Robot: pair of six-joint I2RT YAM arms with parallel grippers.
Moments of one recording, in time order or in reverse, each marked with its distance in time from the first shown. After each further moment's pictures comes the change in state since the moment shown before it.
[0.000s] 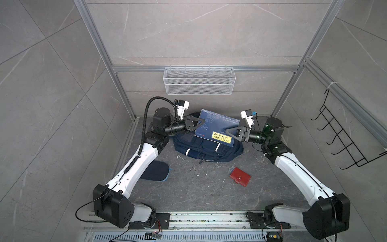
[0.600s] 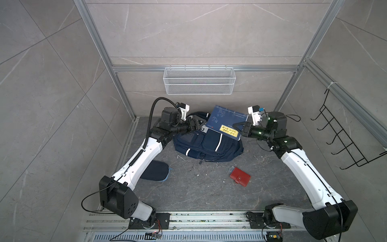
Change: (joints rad) left arm -0.063 0.117 0.140 -0.379 -0.350 0.182; right arm -0.024 -0.007 0.269 -0.624 0.553 -0.357
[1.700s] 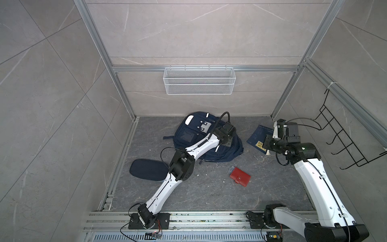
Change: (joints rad) left arm -0.381 1.033 0.894 -0.360 -0.667 0.322; right arm -0.117 -0.136 -0.021 -0.510 0.632 -0.108
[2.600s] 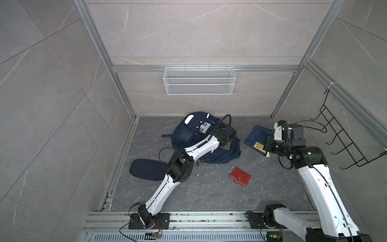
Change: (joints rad) left arm 0.008 -0.151 -0.174 -0.011 -0.003 0.034; right arm -0.002 -0.069 0.013 -0.031 -0.132 -0.016
